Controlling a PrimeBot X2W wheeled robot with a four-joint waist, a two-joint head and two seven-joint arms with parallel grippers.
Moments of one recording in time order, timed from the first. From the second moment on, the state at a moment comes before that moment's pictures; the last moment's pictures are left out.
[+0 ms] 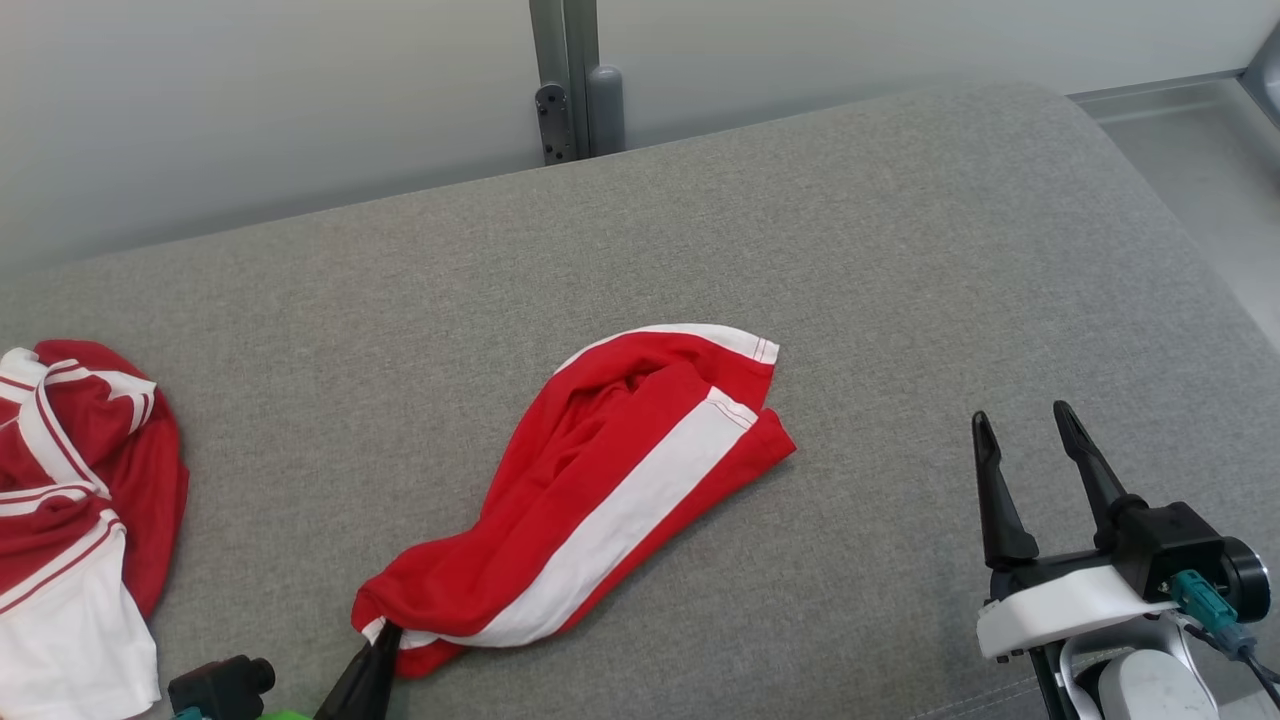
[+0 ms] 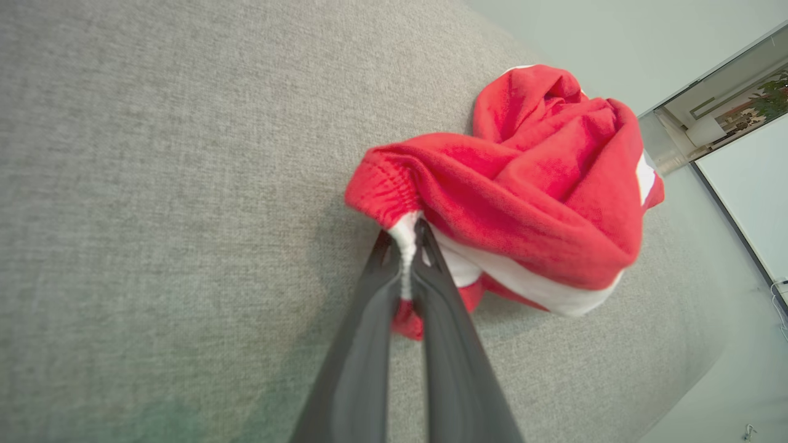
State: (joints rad) left arm -0.02 0.39 -0.52 0.37 -1.05 -0.13 -0.23; right arm -0.02 -0.05 -0.02 0.09 0.06 0.13 -0.26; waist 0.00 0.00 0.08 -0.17
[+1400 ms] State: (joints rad) left arm 0.13 0.30 -0.17 0.16 -0.61 -0.04 -0.26; right arm 0.02 -0.05 -0.08 0.04 0.00 0.13 -0.26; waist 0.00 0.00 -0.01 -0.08
